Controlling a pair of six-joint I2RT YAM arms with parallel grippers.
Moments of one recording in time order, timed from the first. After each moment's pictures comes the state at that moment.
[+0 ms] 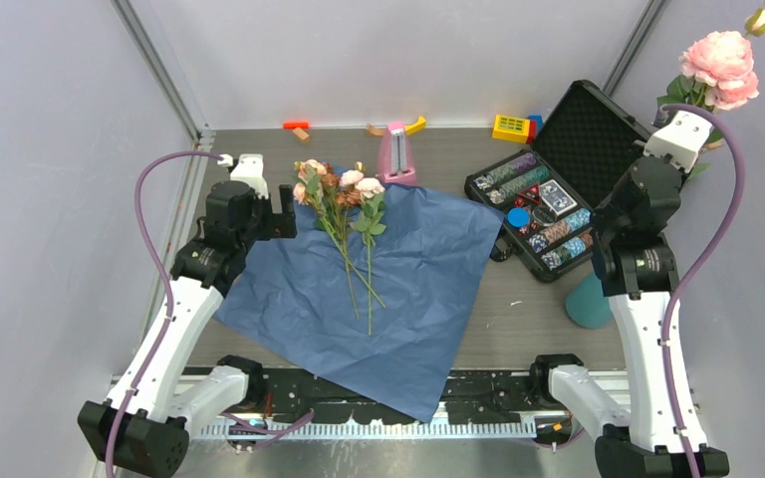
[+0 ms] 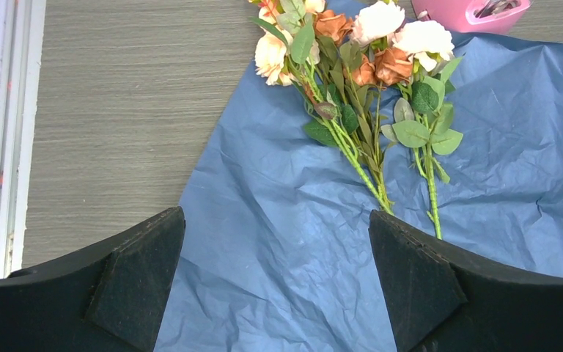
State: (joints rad) left arm -0.26 0.96 0.99 -0.51 -0.17 -0.13; right arm 0.03 0.91 1.23 -0.23 0.87 -0.25
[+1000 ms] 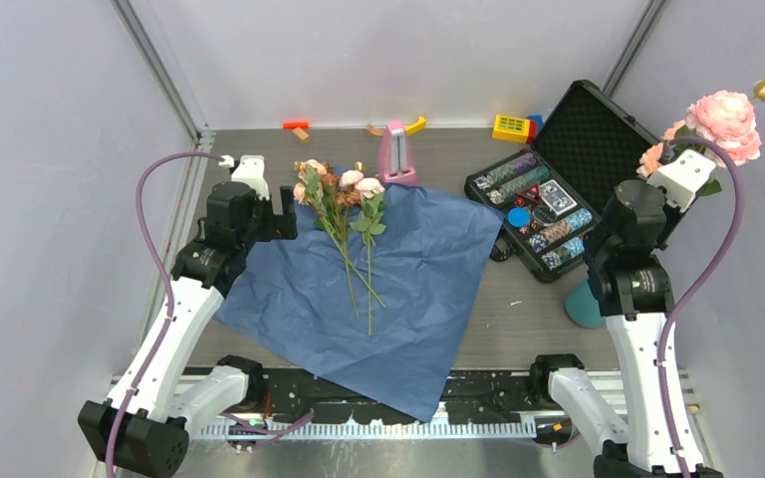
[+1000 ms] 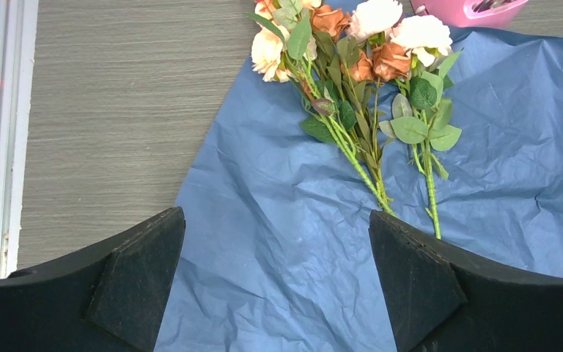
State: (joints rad) left arm -0.26 0.96 0.98 -0.51 -0.16 -0.13; right arm 0.03 0.79 1.09 -0.39 1.04 -0.05
